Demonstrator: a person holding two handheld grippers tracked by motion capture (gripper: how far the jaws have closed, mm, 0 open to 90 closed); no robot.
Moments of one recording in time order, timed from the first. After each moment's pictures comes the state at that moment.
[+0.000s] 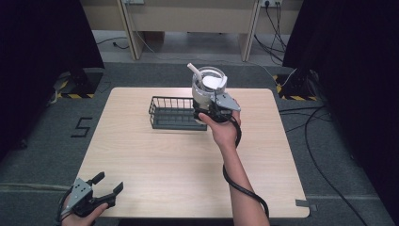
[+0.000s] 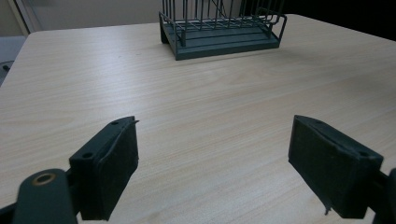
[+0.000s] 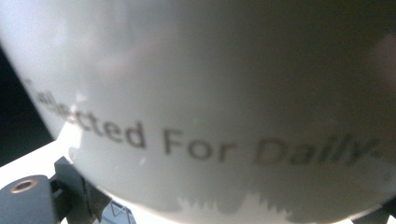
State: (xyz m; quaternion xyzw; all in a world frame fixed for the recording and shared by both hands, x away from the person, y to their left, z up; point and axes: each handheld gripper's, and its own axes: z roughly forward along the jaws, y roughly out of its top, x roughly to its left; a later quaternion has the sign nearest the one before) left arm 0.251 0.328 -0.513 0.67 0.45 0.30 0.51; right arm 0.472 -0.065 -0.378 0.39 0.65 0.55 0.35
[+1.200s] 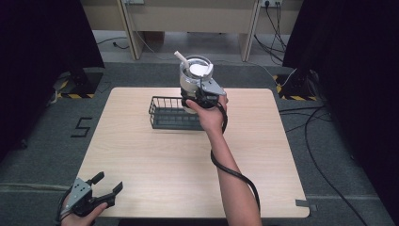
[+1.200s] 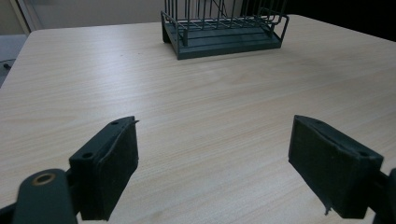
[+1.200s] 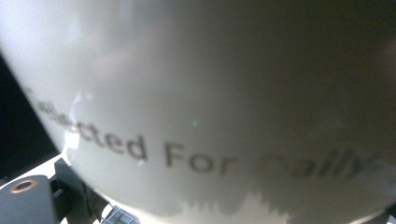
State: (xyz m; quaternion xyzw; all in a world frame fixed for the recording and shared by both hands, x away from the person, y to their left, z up) left arm 0.251 0.330 -0.513 0.67 0.45 0.29 0.51; right arm 0.513 -0.026 -0.366 0.39 0.65 0.56 0.34
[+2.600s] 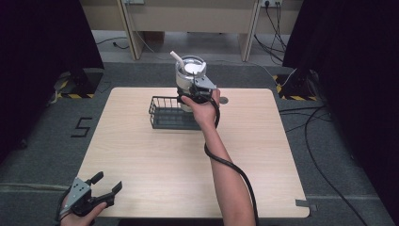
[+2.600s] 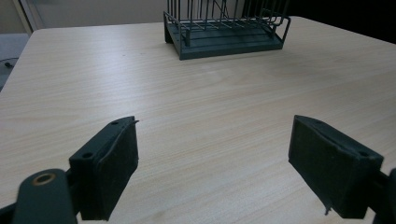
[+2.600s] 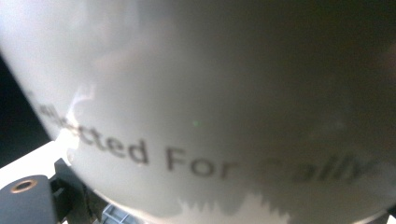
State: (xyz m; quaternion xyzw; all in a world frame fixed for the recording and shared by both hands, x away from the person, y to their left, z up) left arm 0.252 0.331 -0.513 0.66 0.46 0.29 0.51; right arm 0.549 -0.009 -0.385 0.40 0.67 0.53 0.34
